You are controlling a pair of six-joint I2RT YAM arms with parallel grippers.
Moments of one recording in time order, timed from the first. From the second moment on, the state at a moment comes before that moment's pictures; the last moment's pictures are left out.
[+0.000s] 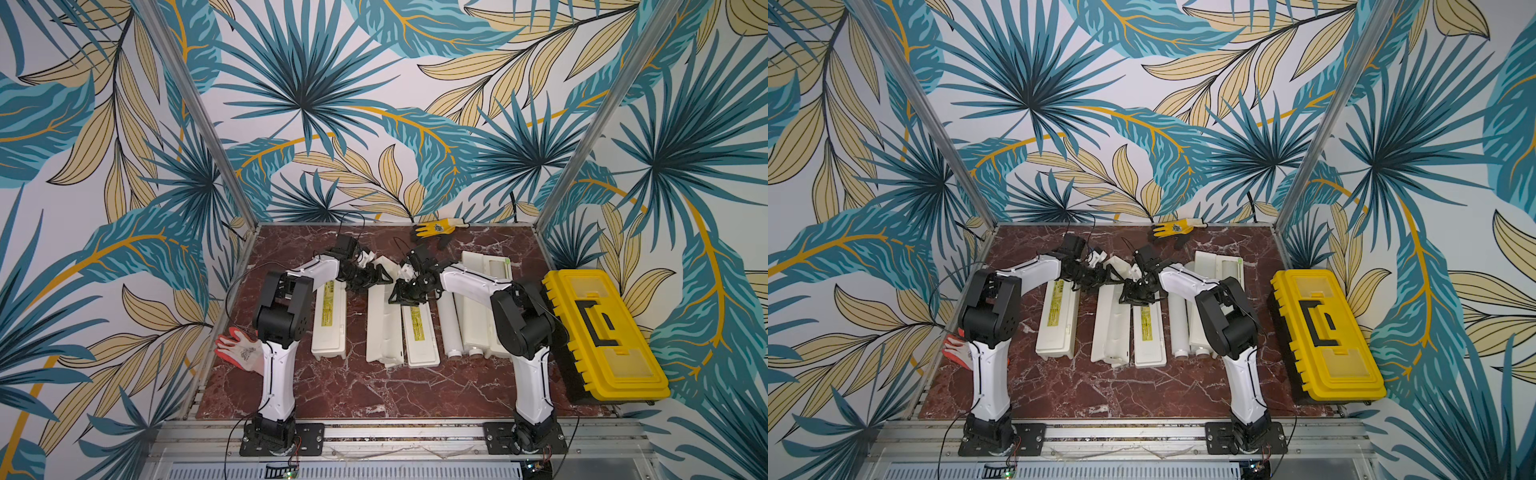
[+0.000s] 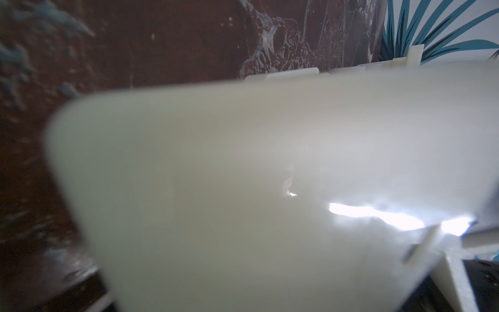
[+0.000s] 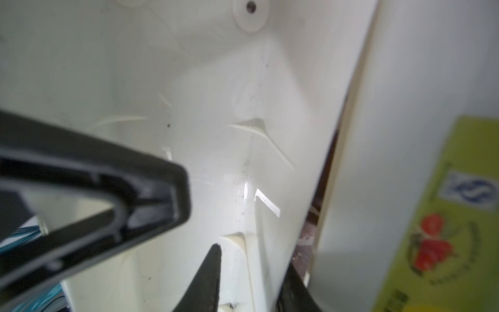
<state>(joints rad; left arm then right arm) -0.26 2.15 1.52 -0.48 0.76 -0.46 0.53 2.12 1.54 -0.55 -0.45 0.52</state>
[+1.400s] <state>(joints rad) -0.26 1.86 1.46 -0.66 0.40 -0.38 0.56 1.97 1.73 -1.00 -0.05 0.51</state>
